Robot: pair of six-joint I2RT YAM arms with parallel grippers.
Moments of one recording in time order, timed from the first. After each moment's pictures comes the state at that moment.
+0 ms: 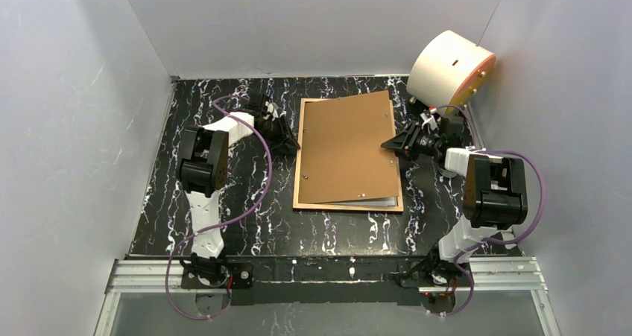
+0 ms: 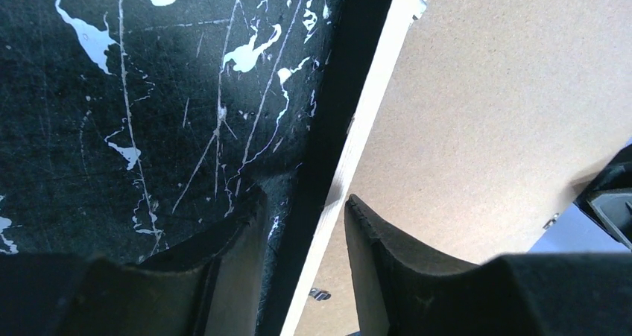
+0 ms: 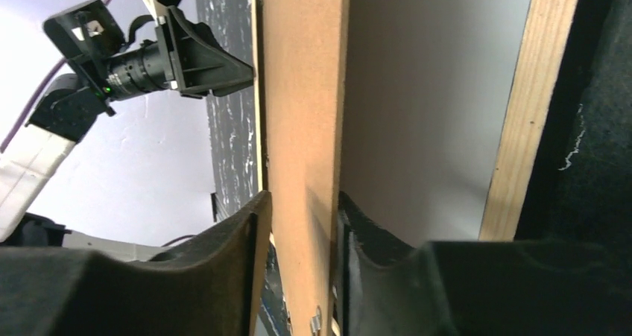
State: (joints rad) left arm -0.25 2.10 1.44 -0.47 0.51 -0.62; right arm -0.07 1.67 0.78 0.22 -0.94 0.72
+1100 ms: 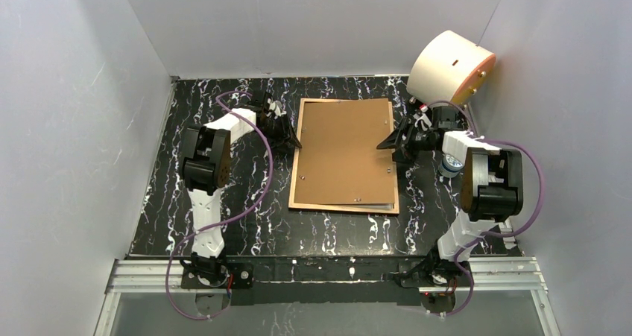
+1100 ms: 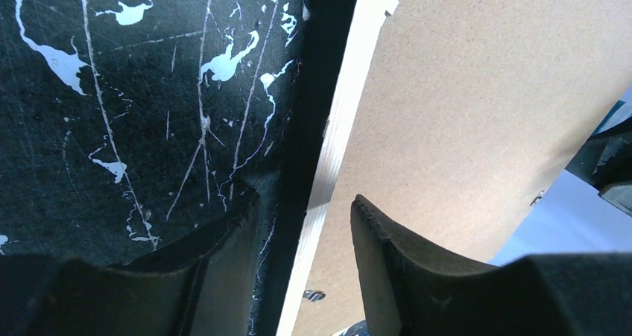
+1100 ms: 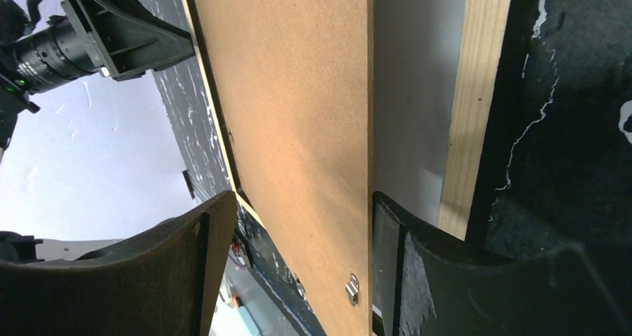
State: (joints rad) left arm -0.26 2.14 1.52 -0.55 0.50 -0.54; right arm -0.03 1.73 1.00 -0.27 -0.83 0.52
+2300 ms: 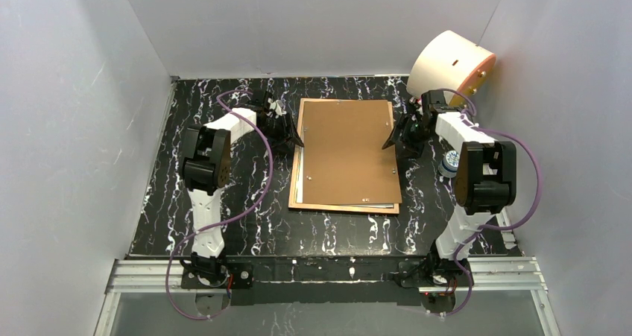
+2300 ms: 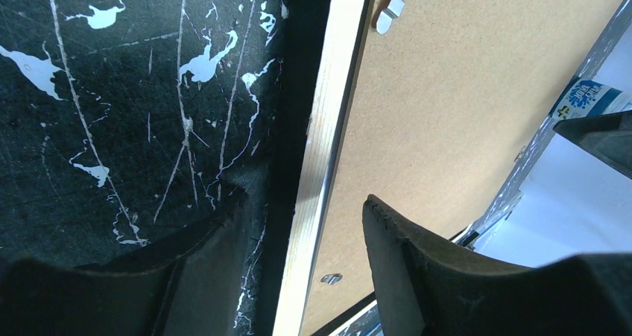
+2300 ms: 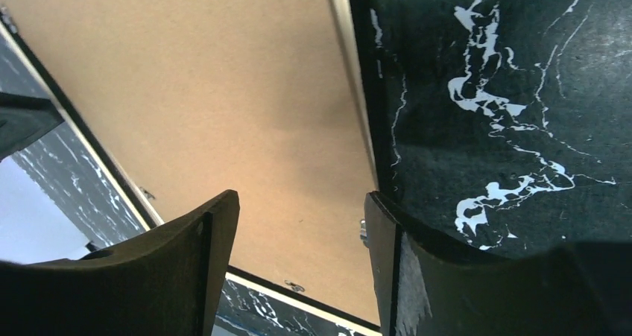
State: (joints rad) left arm -0.26 2.14 1.53 -0.55 0.52 -0.52; right arm 0.06 1.80 1.27 -0.66 -0.41 0.47
